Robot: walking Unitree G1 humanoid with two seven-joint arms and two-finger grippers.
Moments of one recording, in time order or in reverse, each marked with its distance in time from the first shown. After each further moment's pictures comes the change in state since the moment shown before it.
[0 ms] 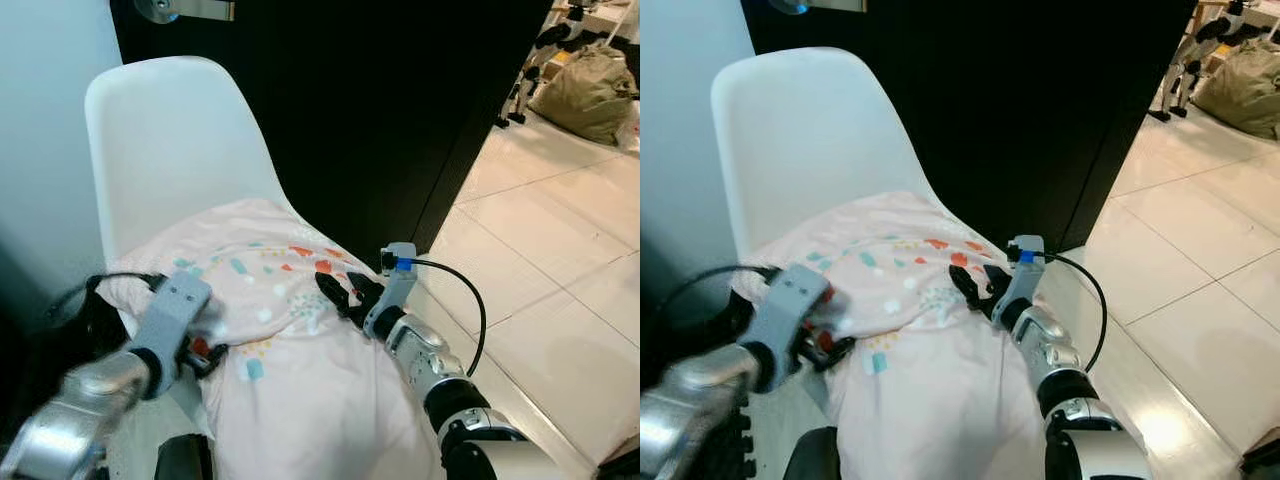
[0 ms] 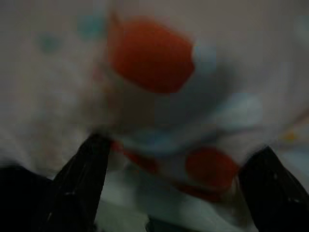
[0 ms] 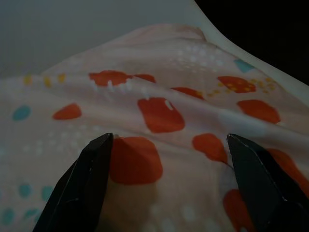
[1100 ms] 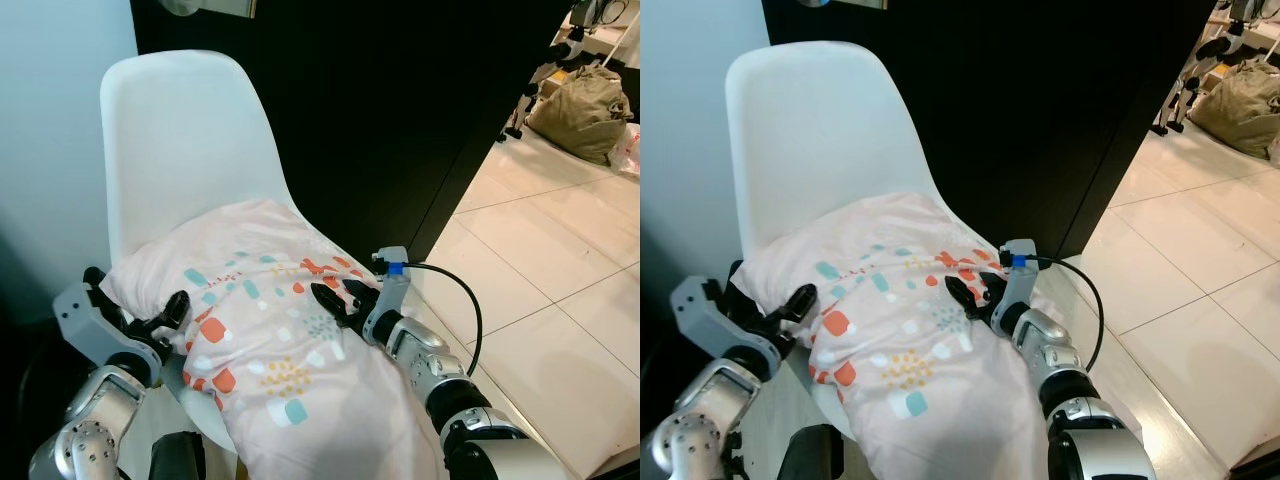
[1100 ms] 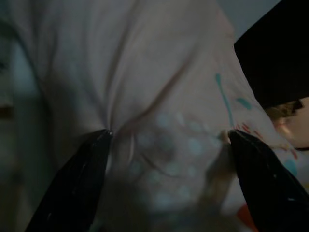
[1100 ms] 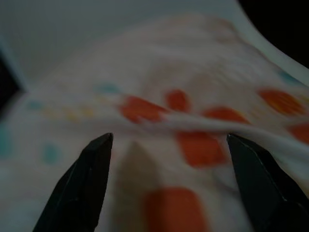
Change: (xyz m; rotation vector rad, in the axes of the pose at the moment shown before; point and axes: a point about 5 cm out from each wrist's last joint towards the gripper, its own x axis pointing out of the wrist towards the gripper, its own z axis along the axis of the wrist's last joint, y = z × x) left arm 0.041 0.013 -0.061 -1.076 -0.250 0.288; right arm 0.000 0.006 0.001 -0.001 0.006 0.113
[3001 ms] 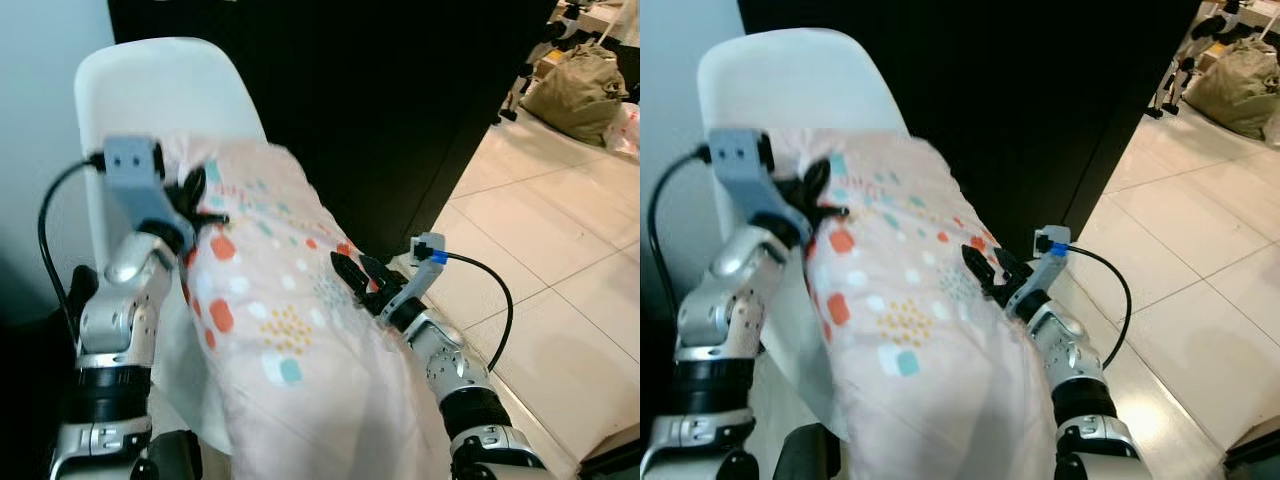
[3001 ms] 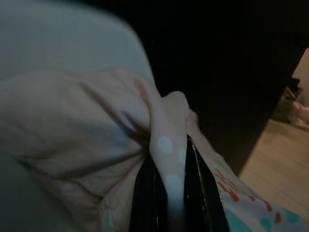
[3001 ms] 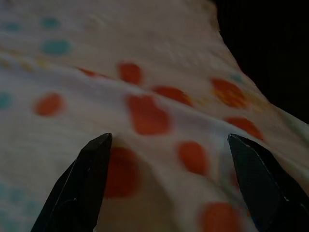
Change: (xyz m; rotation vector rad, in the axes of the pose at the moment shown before) left arm 0.029 -0.141 0.098 0.680 -0.514 -0.381; right arm -0.015 -0.007 0.027 0.085 -0.175 -0.048
